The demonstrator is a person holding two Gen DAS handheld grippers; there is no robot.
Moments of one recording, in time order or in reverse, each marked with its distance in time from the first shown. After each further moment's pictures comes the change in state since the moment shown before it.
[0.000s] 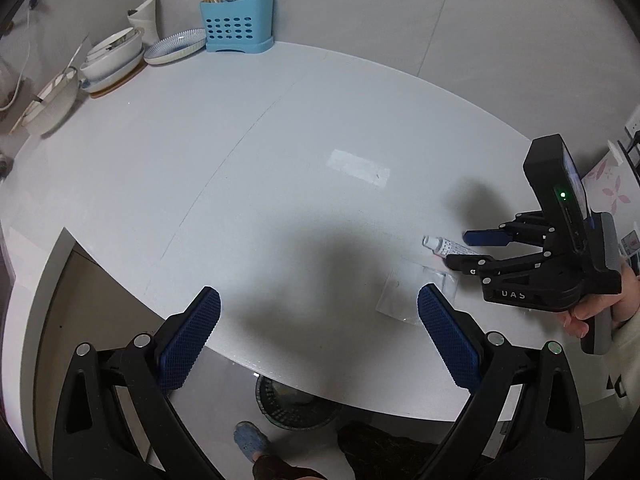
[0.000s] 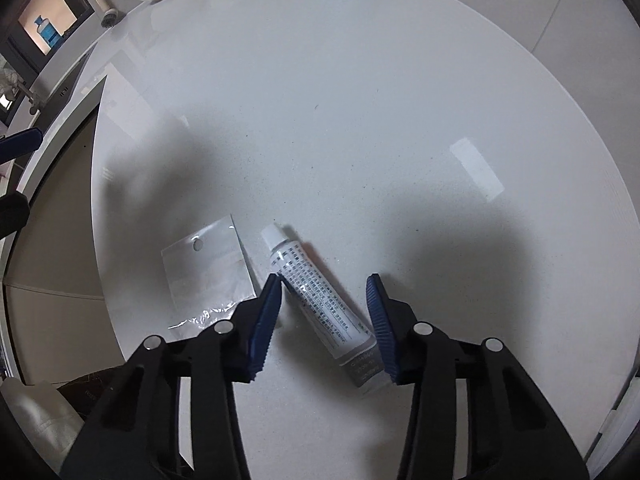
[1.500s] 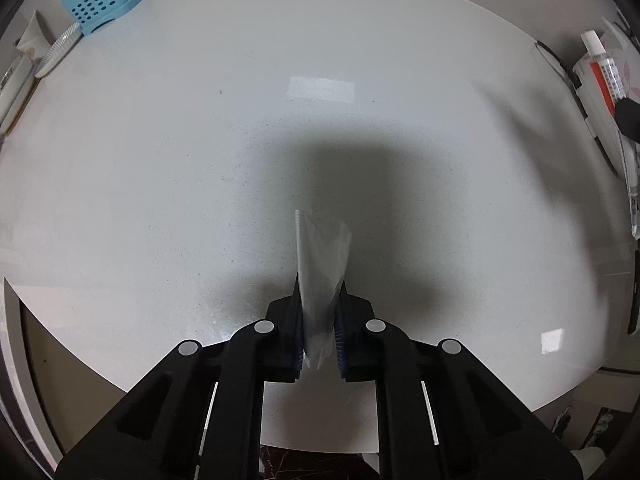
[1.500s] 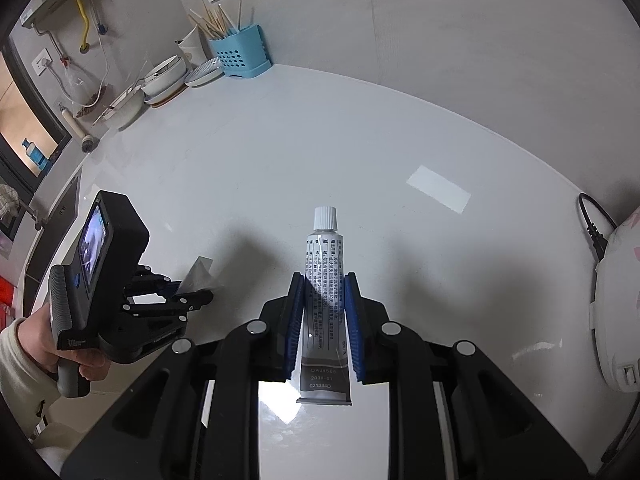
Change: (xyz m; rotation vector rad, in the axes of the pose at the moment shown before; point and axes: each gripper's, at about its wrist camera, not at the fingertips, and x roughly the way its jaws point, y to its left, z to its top) left arm 0.107 -0.117 -0.002 0.227 0.282 -0.025; right arm -0.138 -0.071 -0.090 0.335 -0.300 -0.035
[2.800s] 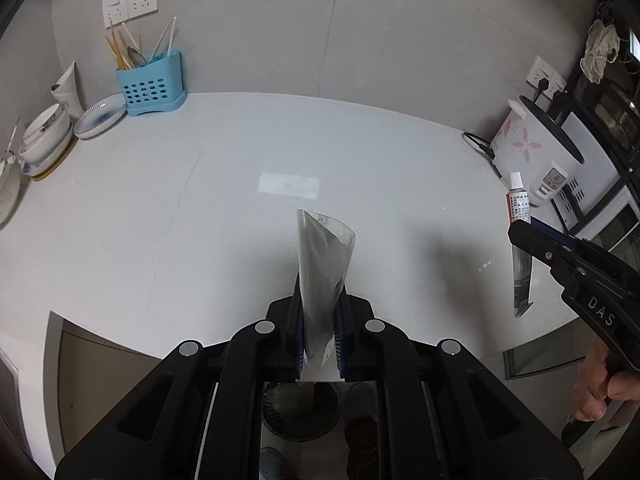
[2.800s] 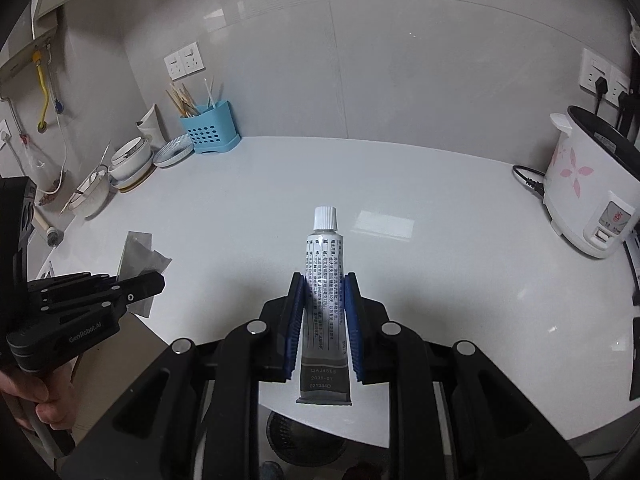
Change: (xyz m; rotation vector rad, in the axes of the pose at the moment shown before) left arm -0.176 0.105 -0.072 0.095 -0.383 -0.147; right arm -0.065 0.166 -0.054 0.286 -0.274 -0.250
